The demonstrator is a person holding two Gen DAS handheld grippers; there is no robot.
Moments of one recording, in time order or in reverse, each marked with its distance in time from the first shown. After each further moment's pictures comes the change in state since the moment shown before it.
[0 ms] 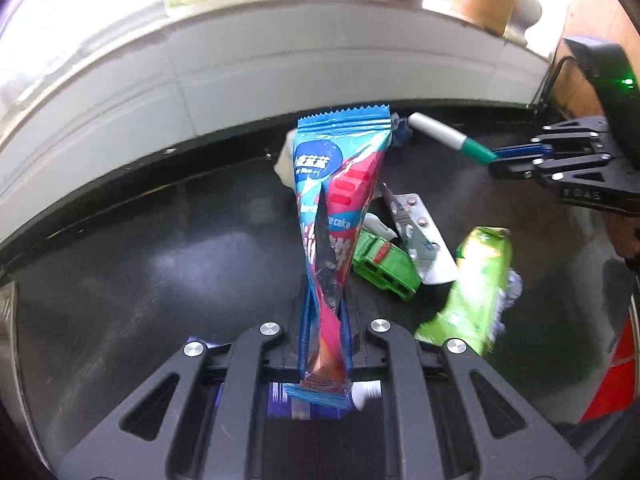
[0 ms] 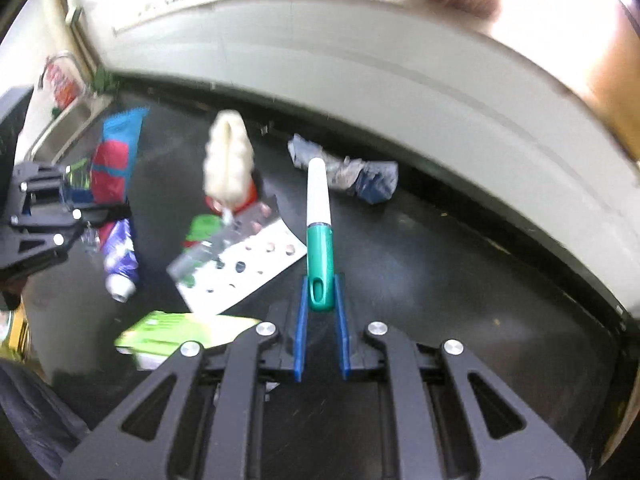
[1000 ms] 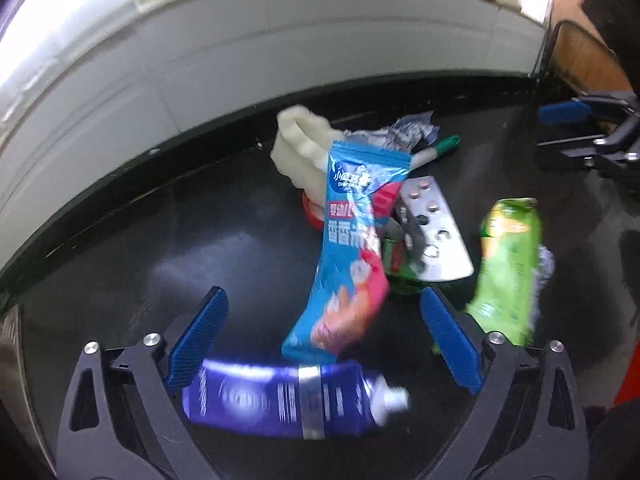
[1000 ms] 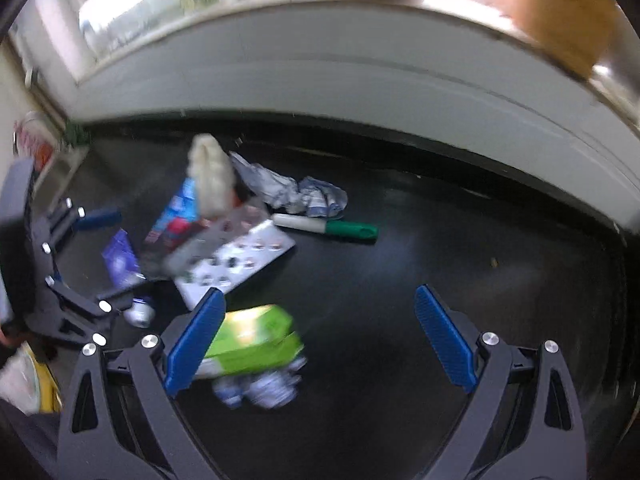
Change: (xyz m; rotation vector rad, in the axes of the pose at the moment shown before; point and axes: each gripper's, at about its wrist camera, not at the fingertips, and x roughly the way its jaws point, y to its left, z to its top) left arm 0.055 -0.022 -0.004 0.114 0.026 0.029; right arm 0.038 -0.026 -0.005 0.131 0.063 -0.012
